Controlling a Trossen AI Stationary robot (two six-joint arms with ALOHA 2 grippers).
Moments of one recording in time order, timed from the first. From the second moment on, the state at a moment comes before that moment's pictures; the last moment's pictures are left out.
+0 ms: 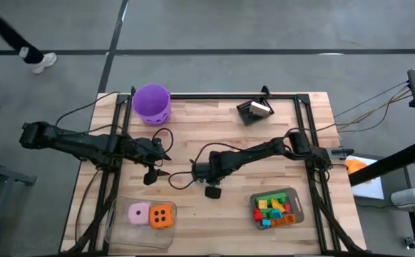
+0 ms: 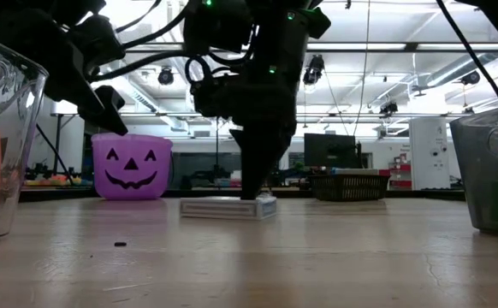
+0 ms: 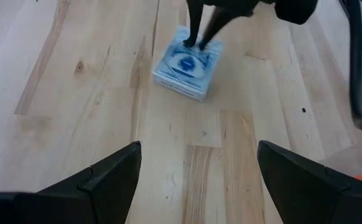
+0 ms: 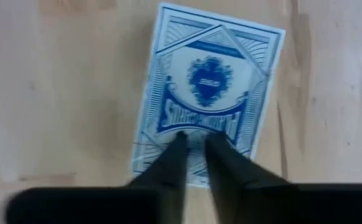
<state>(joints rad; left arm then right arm) -0.06 0.91 0.47 -0.32 0.08 -0.18 0.14 2.27 1.73 -0.87 0.09 0.30</state>
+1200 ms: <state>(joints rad) -0.06 0.91 0.47 -0.32 0.08 -0.18 0.19 2.08 1.65 -0.90 0.21 0.35</state>
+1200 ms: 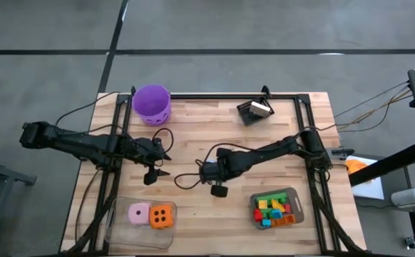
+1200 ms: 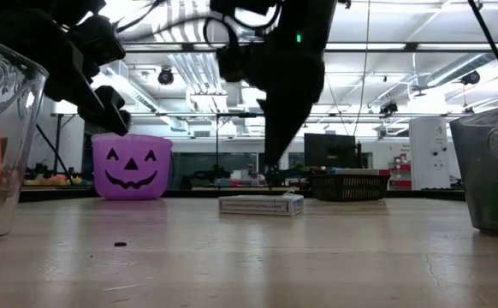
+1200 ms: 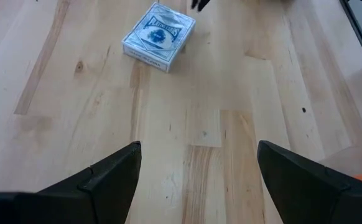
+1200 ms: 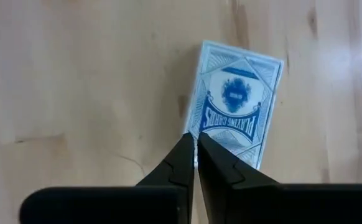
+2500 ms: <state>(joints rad) -0.06 0.91 0.47 -0.32 0.08 -0.18 0.07 2.19 1.57 -0.81 0.25 0.27</state>
